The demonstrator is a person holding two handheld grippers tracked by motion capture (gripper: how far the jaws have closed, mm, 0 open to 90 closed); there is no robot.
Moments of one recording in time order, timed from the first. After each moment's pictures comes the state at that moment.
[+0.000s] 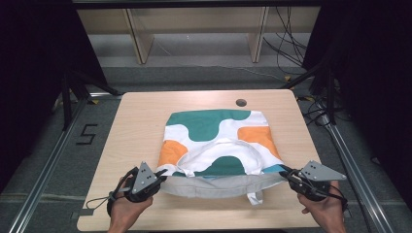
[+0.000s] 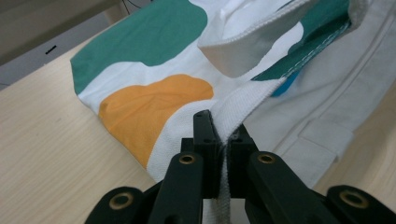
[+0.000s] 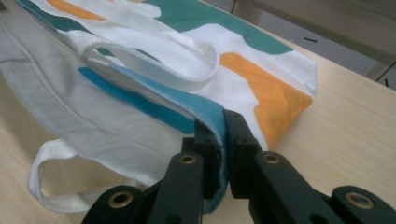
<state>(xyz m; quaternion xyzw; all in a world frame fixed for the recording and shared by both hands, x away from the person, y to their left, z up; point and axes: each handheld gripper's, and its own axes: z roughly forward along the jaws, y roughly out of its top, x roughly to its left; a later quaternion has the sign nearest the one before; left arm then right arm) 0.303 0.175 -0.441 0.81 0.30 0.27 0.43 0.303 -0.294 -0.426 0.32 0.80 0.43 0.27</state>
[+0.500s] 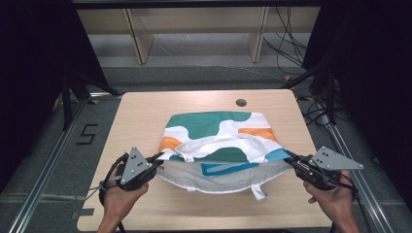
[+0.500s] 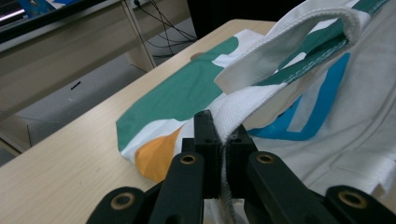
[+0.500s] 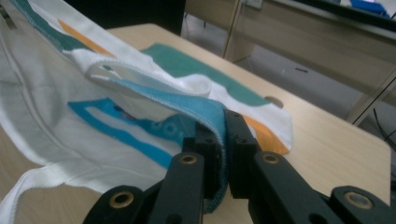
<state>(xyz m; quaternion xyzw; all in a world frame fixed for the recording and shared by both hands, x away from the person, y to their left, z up) 0.307 0.175 -0.384 0.78 0.28 0.31 0.47 0.307 -0.296 -0.375 0.31 0.77 0.48 0.29</state>
